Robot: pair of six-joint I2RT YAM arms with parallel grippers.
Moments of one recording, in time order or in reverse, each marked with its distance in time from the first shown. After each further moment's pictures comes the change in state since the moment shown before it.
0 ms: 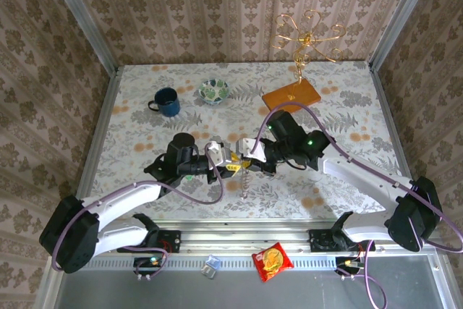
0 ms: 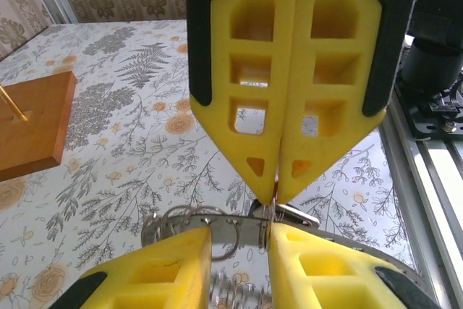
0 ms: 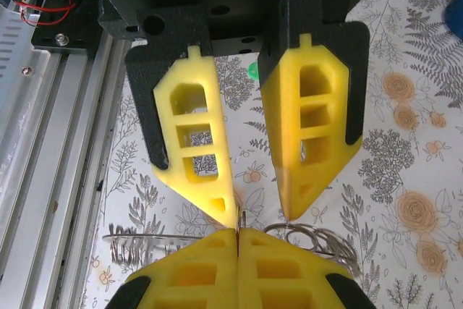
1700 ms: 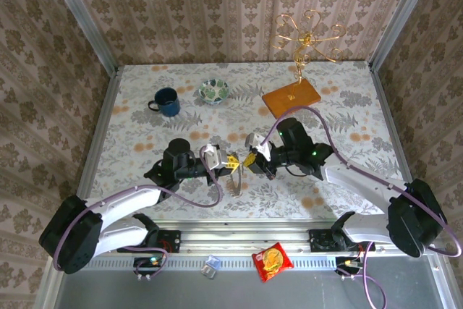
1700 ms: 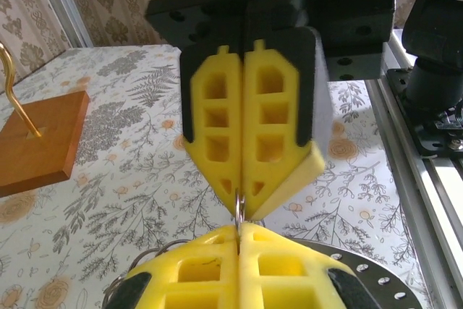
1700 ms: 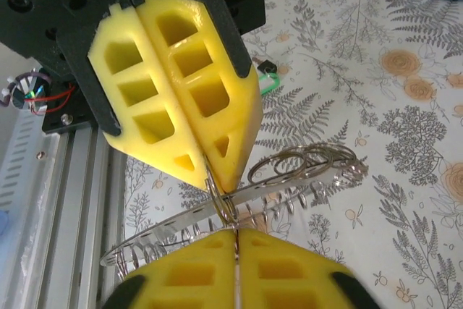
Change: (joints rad) left arm 0.006 -0.007 -0.097 0.213 0.009 -0.066; right arm -0.092 -0.053 -0.264 0.393 -0.147 0.356
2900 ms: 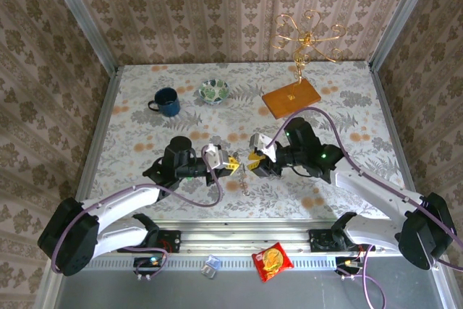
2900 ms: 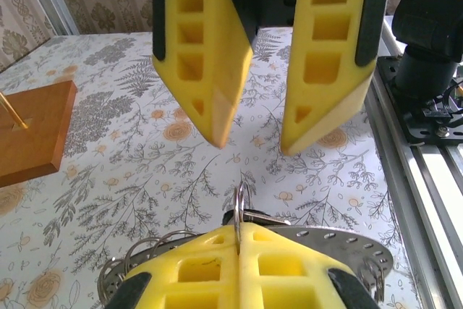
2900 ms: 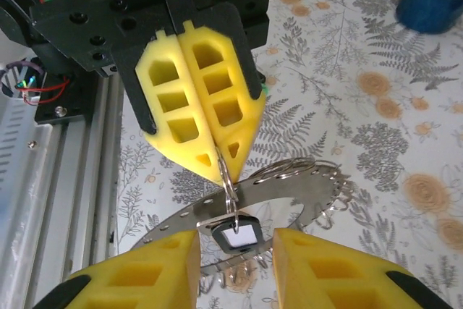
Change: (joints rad) left arm 0.000 -0.018 0.041 -0.127 0.011 0.038; right arm -0.006 -0.100 0.014 -0.097 0.041 -0.070
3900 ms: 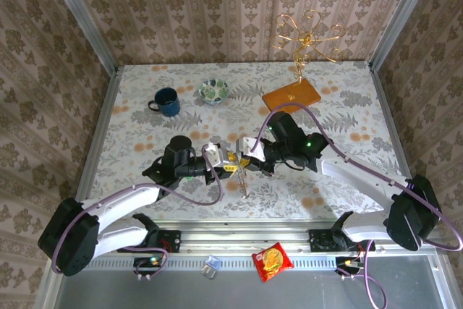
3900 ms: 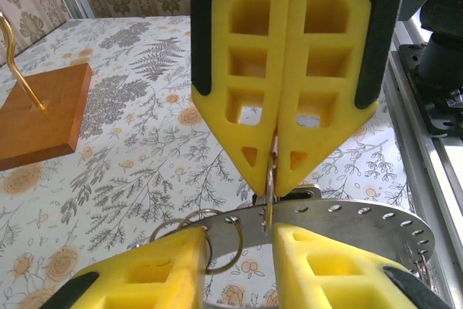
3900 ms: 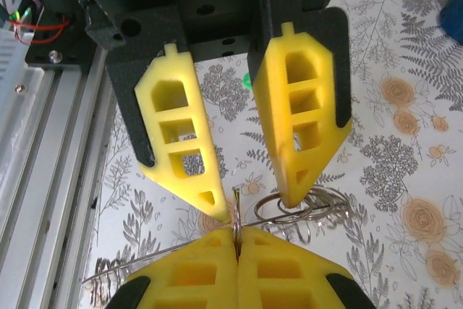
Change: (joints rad) left arm 0.011 0.000 0.010 -0.049 -0.044 0.020; right arm 0.082 0.160 0.205 -0.209 0.081 -0.251
